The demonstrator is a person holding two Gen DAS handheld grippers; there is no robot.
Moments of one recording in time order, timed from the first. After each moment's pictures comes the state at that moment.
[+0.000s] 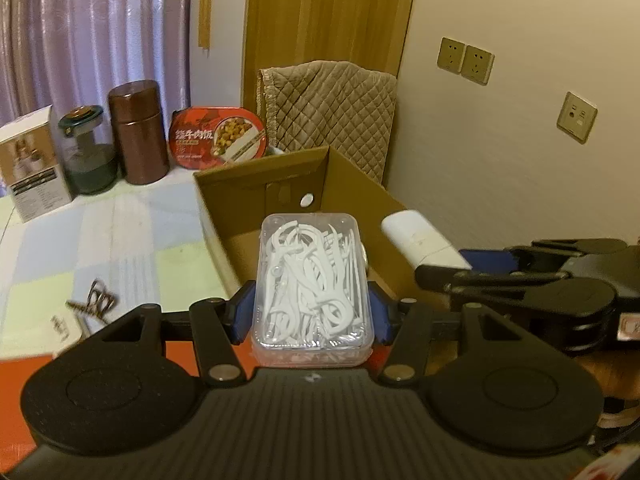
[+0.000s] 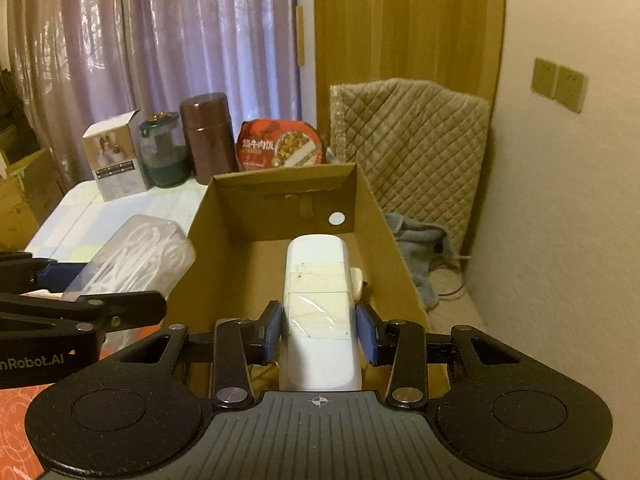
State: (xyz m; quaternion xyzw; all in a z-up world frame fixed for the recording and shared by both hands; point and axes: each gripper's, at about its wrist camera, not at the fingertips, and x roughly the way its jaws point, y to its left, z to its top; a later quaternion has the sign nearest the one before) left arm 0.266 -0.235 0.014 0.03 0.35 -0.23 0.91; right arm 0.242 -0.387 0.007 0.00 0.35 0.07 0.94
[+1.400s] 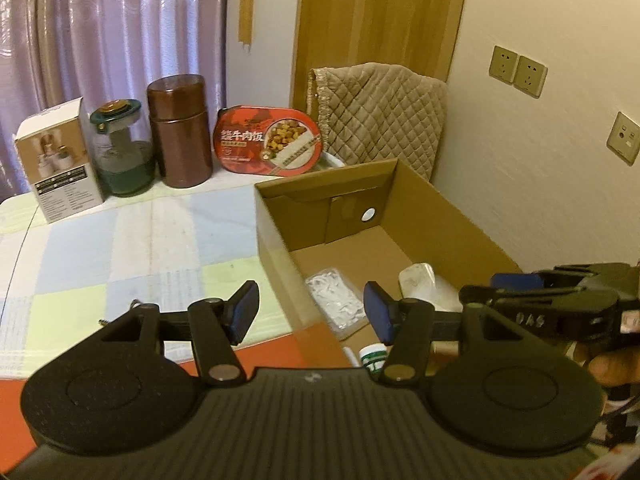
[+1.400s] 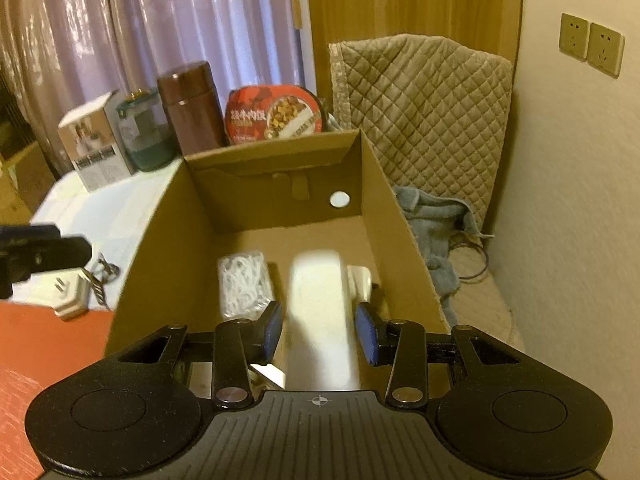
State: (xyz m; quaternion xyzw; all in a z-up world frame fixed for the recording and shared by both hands) left arm 0.315 -0.192 0.005 0.02 0.35 -0.18 0.92; right arm 0.313 -0.399 -0.031 0.02 0.39 0.08 0.92
